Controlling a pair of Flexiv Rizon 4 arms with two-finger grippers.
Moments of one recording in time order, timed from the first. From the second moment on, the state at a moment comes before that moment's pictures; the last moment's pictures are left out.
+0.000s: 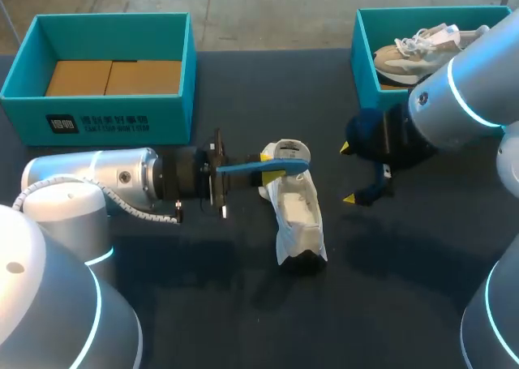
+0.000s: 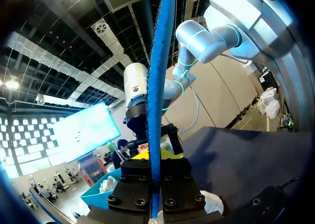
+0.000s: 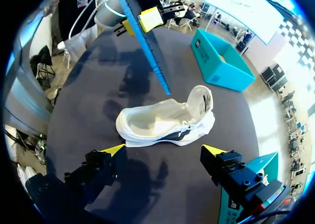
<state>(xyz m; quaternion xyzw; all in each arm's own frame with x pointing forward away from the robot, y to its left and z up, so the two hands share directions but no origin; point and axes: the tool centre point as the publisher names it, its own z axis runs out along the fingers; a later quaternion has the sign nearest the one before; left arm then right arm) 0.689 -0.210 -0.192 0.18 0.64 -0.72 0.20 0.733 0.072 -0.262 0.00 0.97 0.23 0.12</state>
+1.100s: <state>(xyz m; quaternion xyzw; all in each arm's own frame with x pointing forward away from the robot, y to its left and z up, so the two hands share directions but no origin) 0.682 -0.214 -0.208 0.17 0.63 -0.73 0.19 0.743 0.104 -0.304 -0.03 0.96 0.26 0.09</state>
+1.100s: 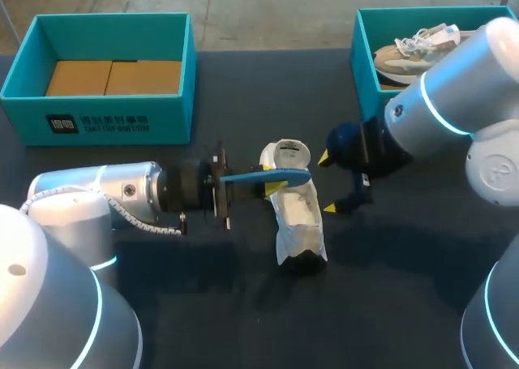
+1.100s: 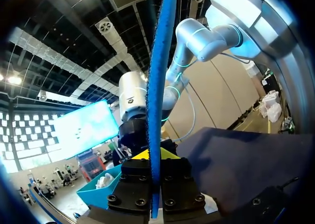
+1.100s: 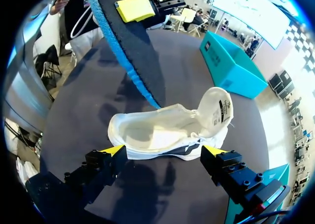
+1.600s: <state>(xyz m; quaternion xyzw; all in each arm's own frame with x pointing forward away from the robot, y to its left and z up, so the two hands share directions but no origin) 0.672 -0.220 -0.225 0.15 0.64 -0.73 0.19 0.742 0.104 -0.302 -0.03 0.96 0.26 0.09</state>
